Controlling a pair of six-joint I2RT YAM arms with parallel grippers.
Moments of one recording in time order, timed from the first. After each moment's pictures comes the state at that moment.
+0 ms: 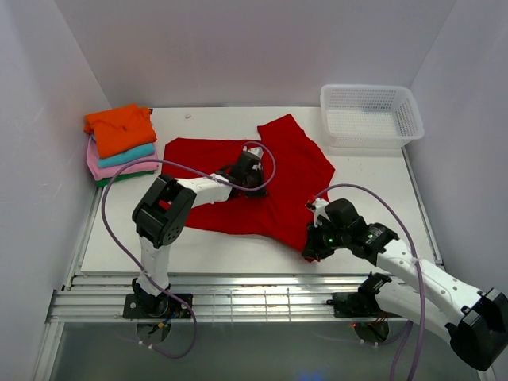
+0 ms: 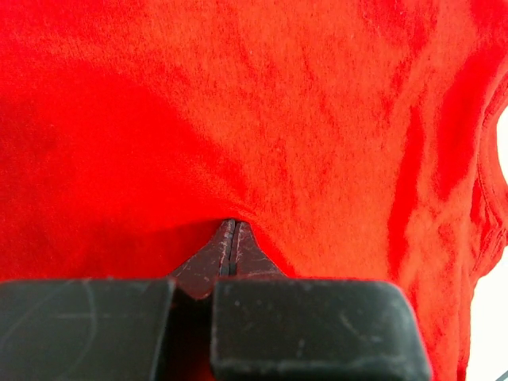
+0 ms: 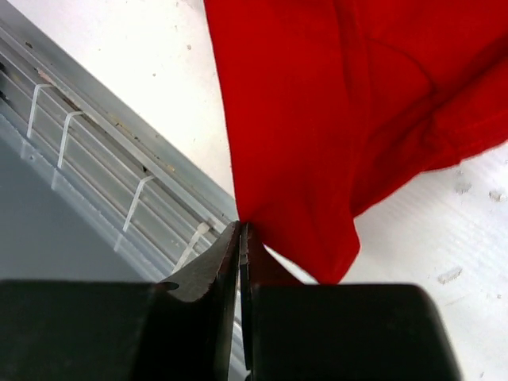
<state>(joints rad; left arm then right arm) -0.65 2.00 1.21 0.00 0.05 -0.60 0.69 0.88 0.53 -0.53 -0.34 0.31</state>
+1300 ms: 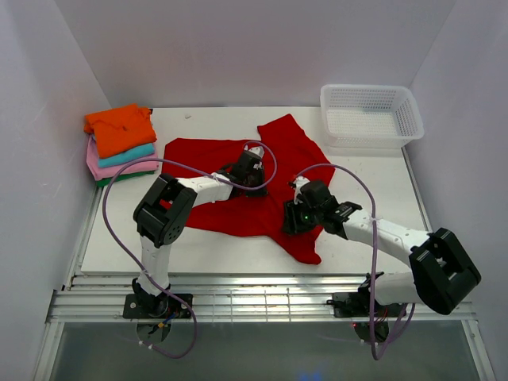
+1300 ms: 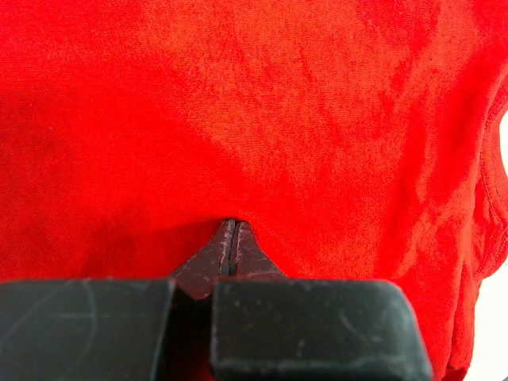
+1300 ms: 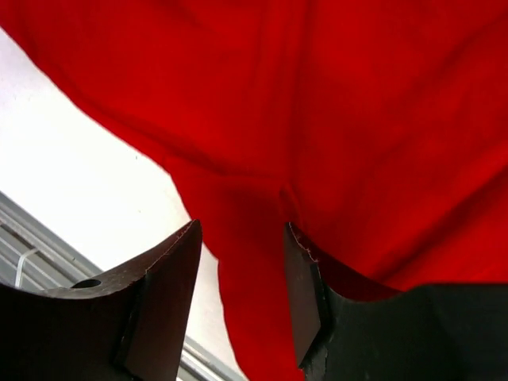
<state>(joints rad) -0.66 2.01 1.24 -0.02 0.04 -0.58 0.70 1.30 0.66 -0.22 -0.17 0.33</state>
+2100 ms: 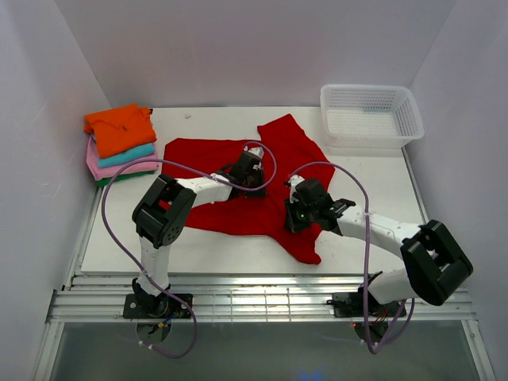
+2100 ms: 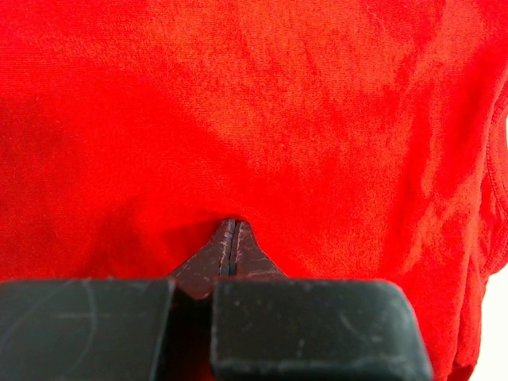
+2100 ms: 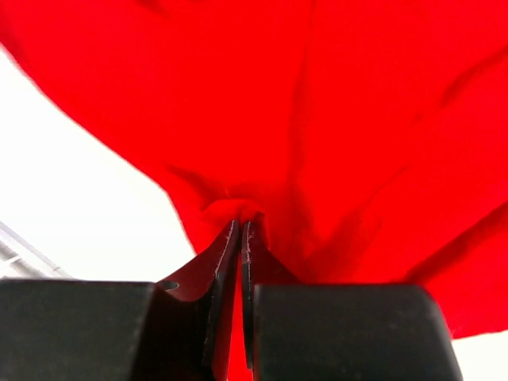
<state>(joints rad) -0.66 2.00 1.22 -0.02 0.04 -0.57 0.70 1.40 0.71 -0.19 -0.15 0.28</state>
